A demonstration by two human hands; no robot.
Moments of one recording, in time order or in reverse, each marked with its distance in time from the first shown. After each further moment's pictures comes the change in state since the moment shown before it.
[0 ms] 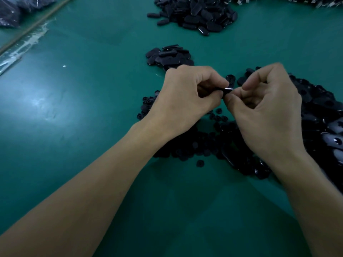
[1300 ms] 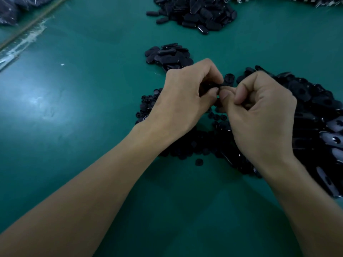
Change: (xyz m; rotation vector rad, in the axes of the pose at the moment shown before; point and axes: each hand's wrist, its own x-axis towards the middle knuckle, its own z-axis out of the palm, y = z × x) left_hand -0.002 -0.001 0.003 0.133 0.059 0.016; right_hand -0.008 -0.003 0.011 -0.020 0.078 -0.039
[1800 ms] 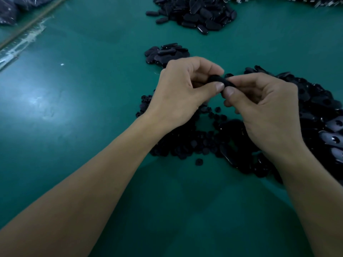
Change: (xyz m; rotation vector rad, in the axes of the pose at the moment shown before) left_hand 0.007 0.002 -0.008 -0.341 -0.096 -0.196; right_hand 0.015 0.011 -0.010 0.193 -0.147 0.098
